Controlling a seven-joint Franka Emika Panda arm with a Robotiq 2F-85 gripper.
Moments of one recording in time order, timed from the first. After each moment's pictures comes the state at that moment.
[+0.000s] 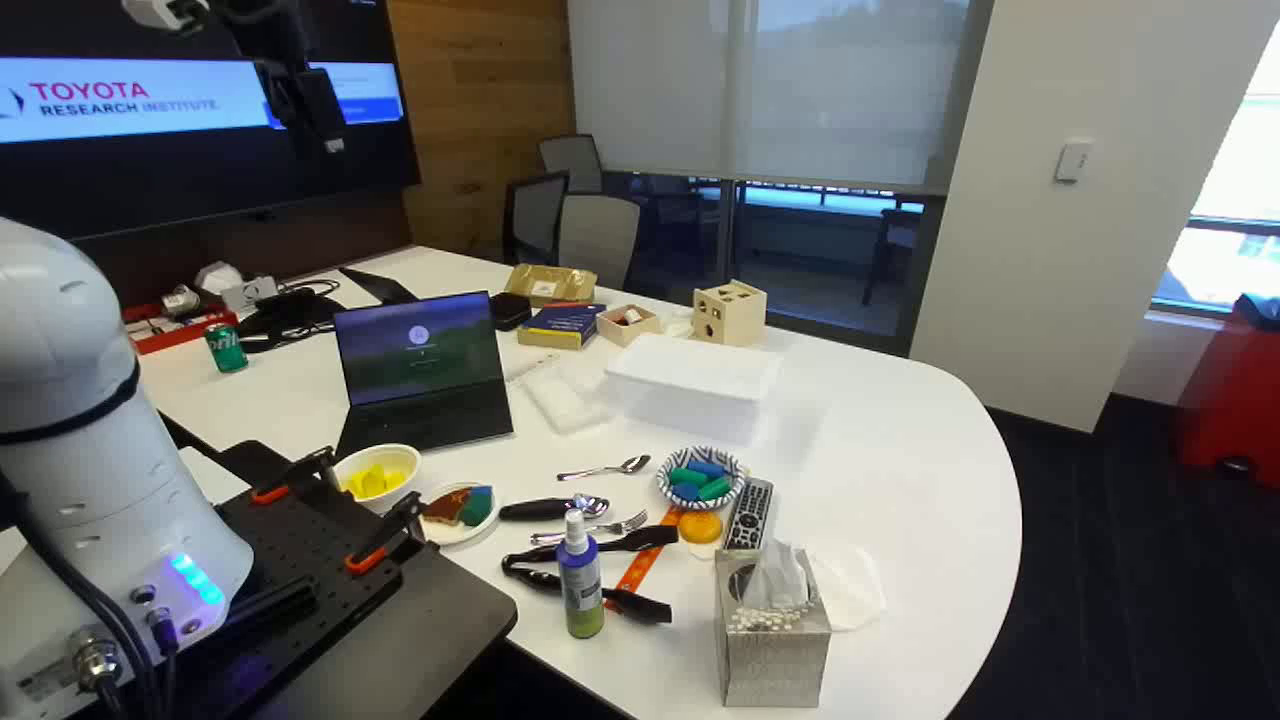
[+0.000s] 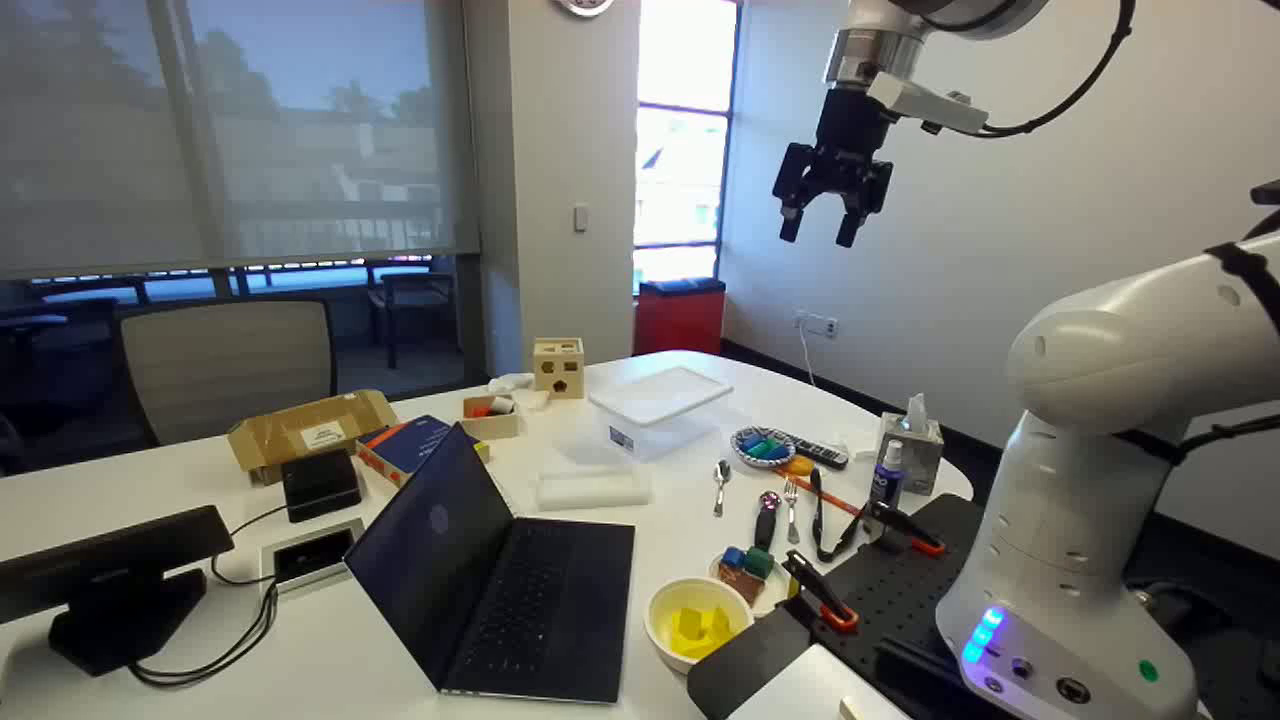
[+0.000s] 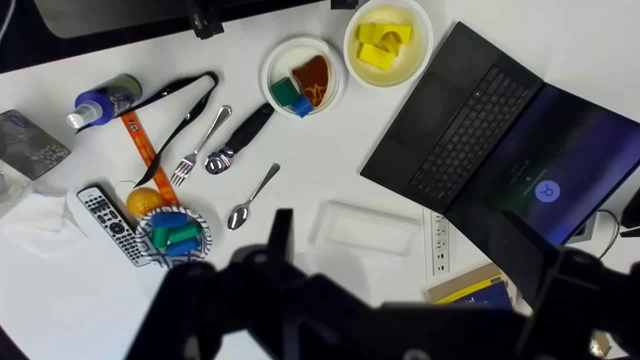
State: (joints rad) arm -0.01 -0.98 0.01 -2.62 0.08 1.79 0.18
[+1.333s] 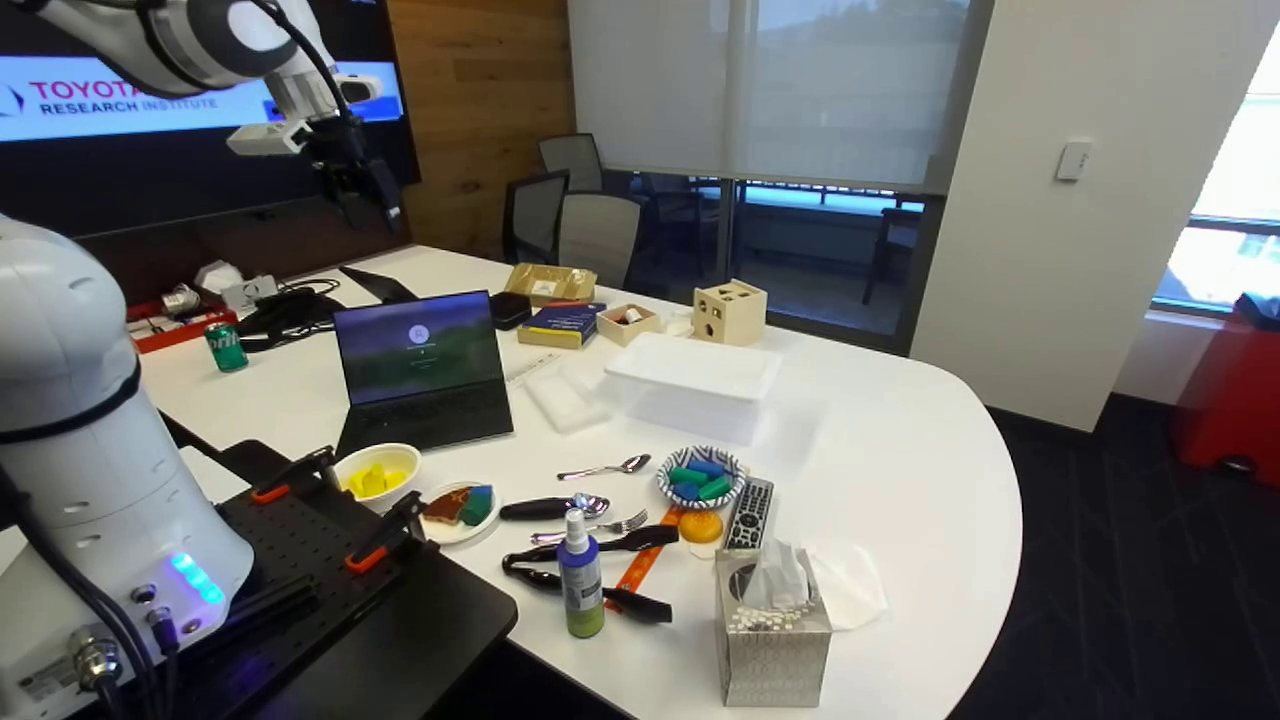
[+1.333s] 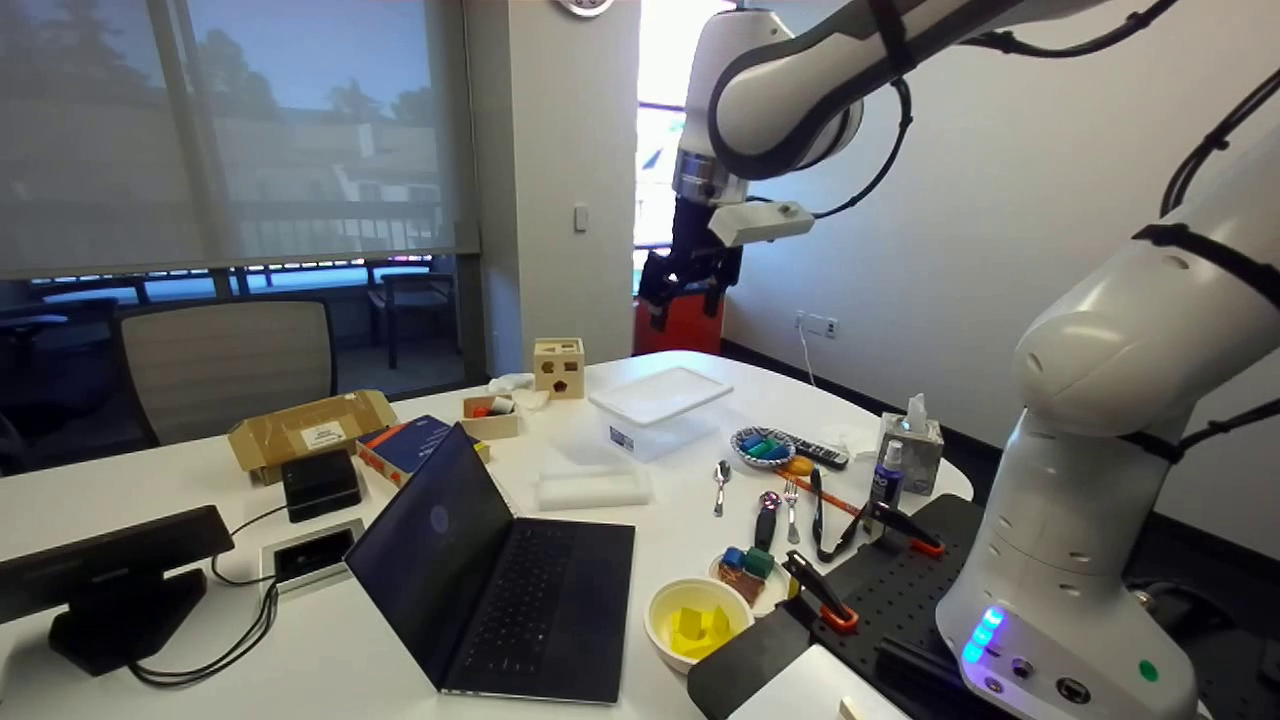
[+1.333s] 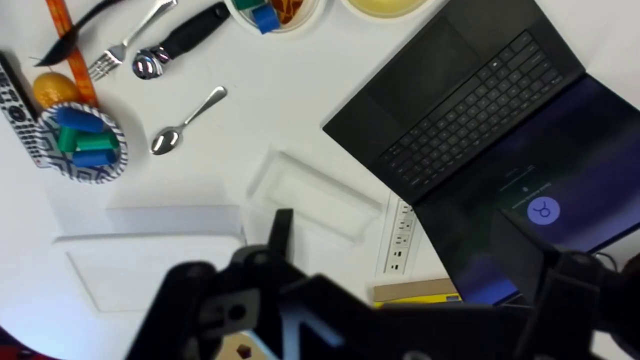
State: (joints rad) arm 0.03 -0.52 0.31 -2.63 0.06 2.34 0.25
